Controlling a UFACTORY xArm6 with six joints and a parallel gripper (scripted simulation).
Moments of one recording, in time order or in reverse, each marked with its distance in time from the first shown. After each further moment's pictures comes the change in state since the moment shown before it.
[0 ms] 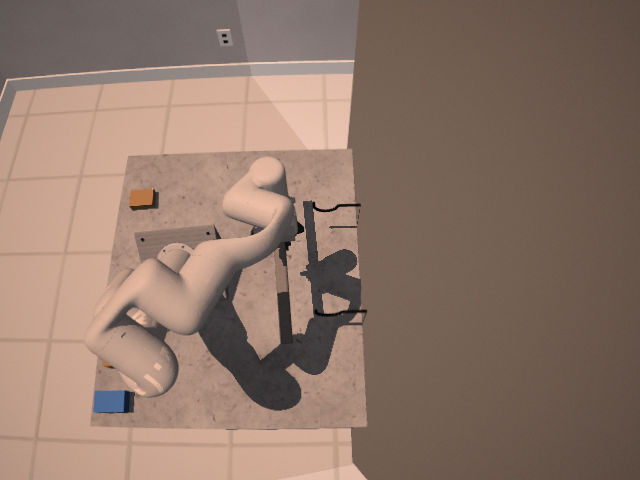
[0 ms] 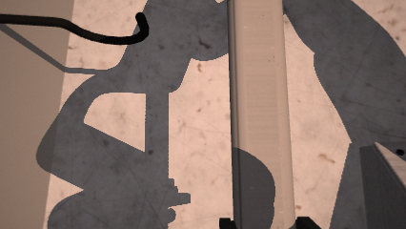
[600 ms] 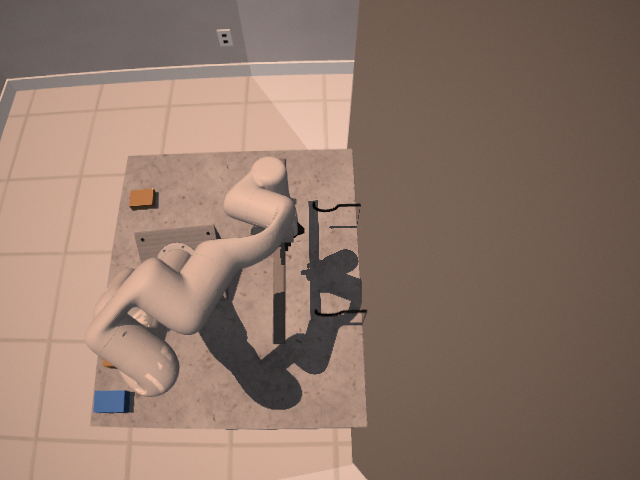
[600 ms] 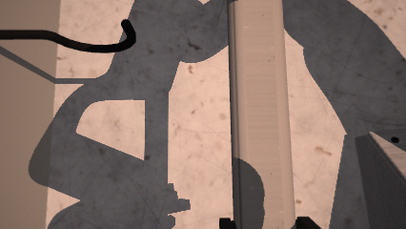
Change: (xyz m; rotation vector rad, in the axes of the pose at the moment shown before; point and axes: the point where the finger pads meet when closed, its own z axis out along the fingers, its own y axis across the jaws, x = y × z) arm 0.000 0.000 0.000 -0.012 0.000 0.070
